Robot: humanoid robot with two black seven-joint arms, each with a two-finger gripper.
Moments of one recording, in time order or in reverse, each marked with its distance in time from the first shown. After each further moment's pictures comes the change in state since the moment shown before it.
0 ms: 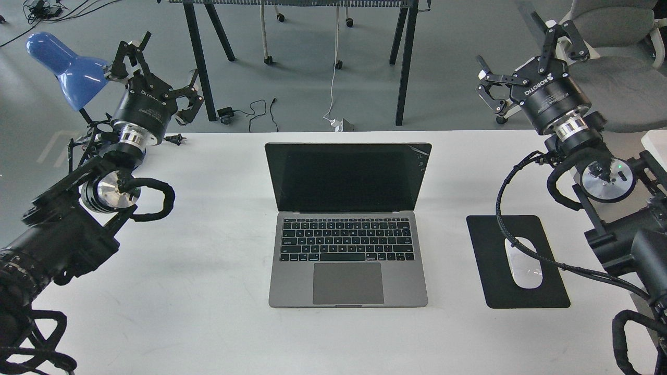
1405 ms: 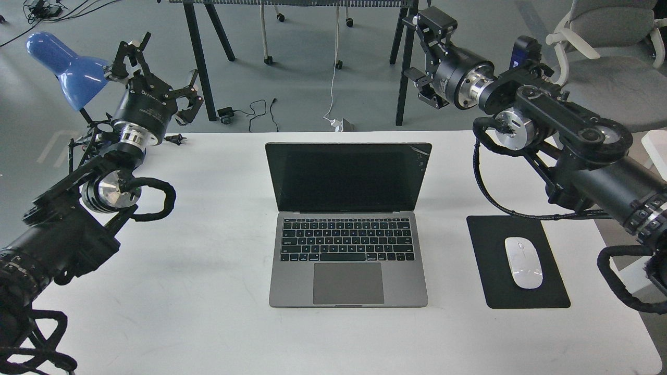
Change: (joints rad) left arm 0.000 -0.001 -0.002 -0.001 0.002 0.015 0.000; right arm 0.445 0.066 -0.727 -0.127 -0.444 -0.393 -0.013
